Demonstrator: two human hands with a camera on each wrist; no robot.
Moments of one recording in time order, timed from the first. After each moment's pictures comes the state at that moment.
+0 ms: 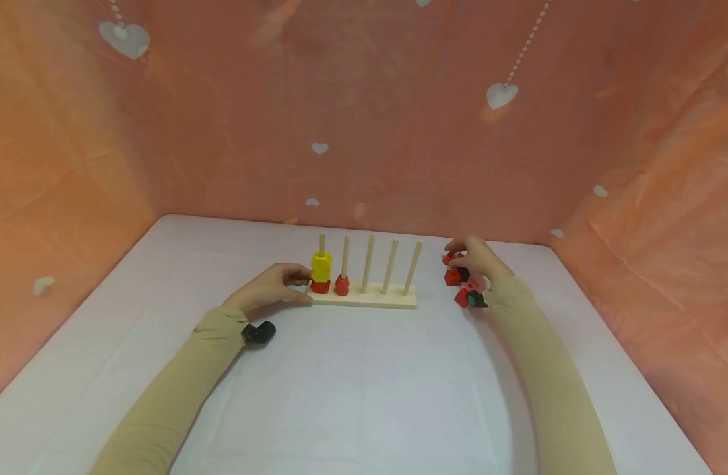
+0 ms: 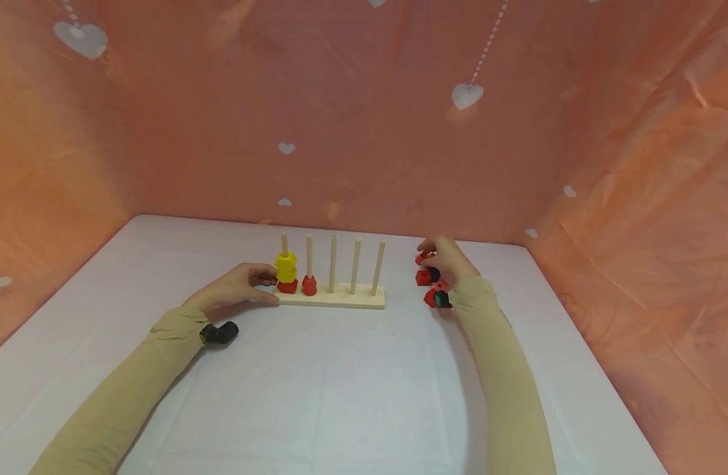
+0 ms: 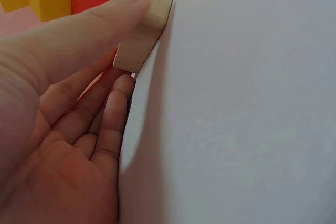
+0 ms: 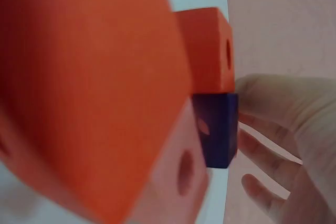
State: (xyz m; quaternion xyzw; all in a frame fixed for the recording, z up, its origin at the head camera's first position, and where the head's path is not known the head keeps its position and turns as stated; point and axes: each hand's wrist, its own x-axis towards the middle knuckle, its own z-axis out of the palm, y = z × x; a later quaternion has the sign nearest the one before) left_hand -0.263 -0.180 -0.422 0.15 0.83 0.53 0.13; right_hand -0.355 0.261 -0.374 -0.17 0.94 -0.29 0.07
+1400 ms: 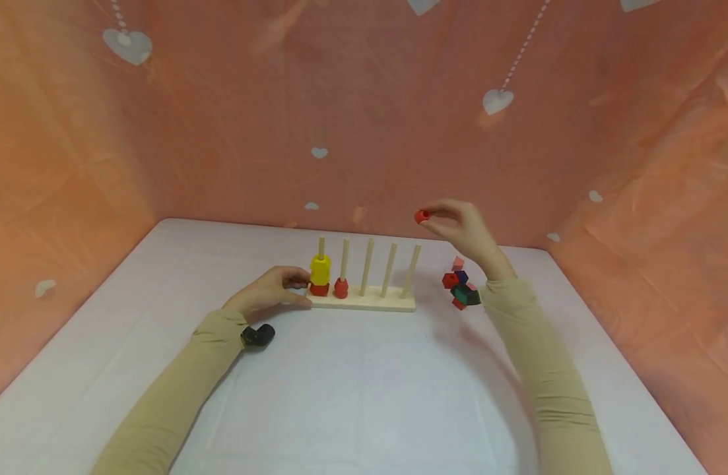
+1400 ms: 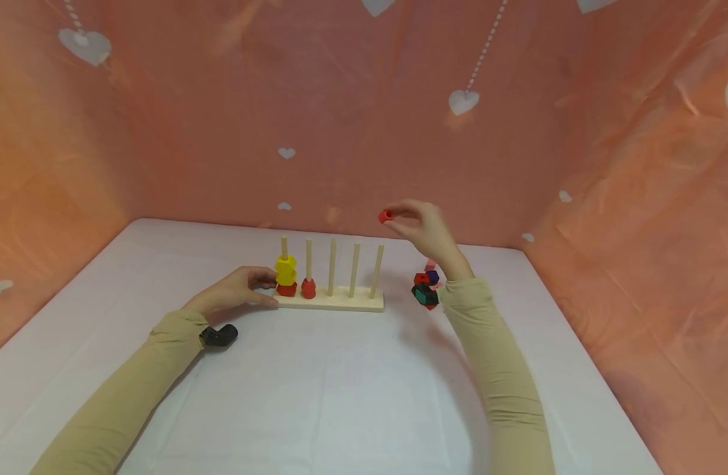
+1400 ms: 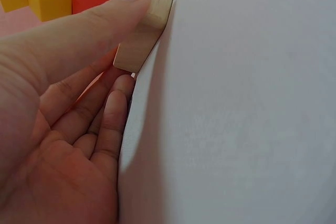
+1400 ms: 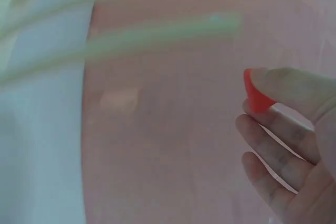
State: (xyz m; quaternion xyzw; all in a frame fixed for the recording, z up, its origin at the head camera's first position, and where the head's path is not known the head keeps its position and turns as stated) left_hand -0.260 -0.178 -0.421 0.15 0.81 0.55 0.14; right_hand -0.297 0.193 -0.282 -0.32 0.84 -0.43 -0.11
